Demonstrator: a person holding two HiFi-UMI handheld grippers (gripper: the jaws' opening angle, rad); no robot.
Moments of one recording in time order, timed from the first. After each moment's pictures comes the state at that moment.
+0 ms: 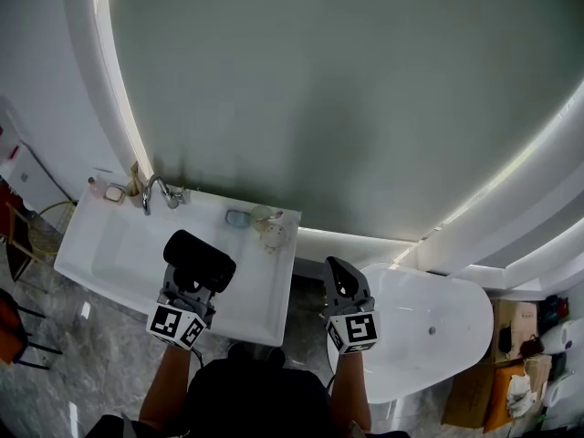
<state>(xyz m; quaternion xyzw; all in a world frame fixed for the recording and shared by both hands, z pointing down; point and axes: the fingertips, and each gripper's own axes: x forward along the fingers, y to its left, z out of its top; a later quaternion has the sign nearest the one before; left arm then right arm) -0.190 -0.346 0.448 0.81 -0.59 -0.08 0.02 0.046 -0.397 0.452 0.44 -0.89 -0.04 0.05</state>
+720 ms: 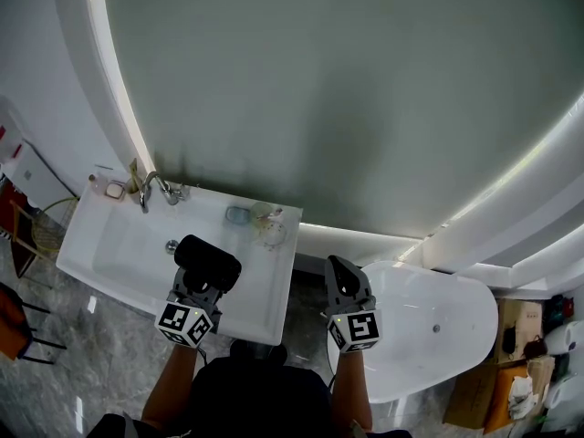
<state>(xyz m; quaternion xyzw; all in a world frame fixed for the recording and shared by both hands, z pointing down) -0.169 -0.364 0.499 0.80 -0.59 -0.05 0.10 0.061 -0.416 0.466 0.44 -0.90 -0.01 0.04</state>
